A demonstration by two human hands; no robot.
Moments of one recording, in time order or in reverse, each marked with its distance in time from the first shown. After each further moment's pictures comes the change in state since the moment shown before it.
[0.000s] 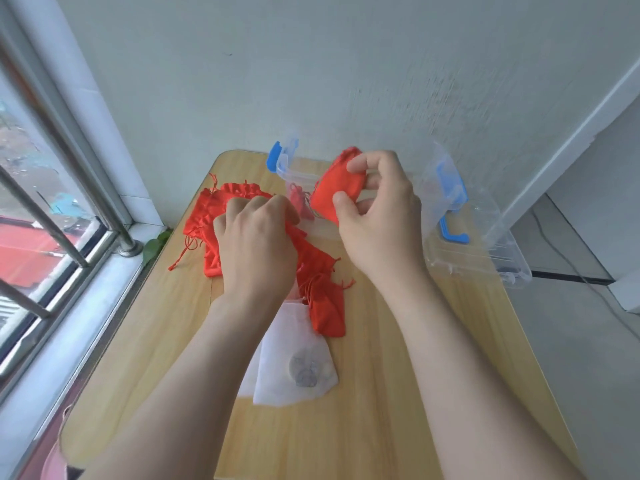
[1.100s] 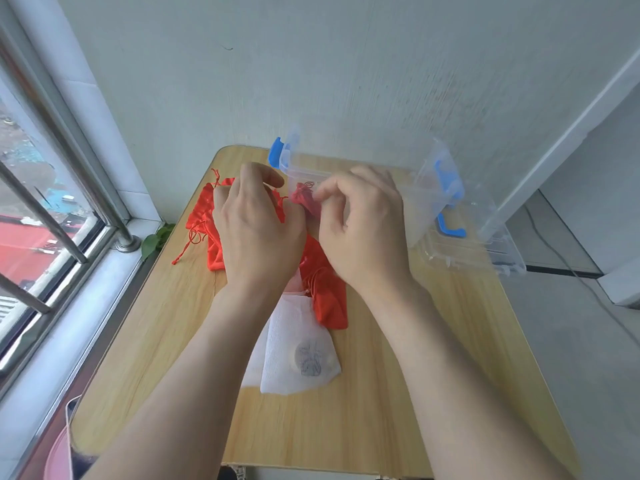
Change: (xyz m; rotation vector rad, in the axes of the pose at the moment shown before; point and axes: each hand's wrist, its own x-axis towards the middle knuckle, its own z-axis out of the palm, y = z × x) left_hand 0.002 0.011 -0.012 -0.331 0.204 -0.028; right_hand -0.015 -0.001 0.014 -0.195 0.059 -0.329
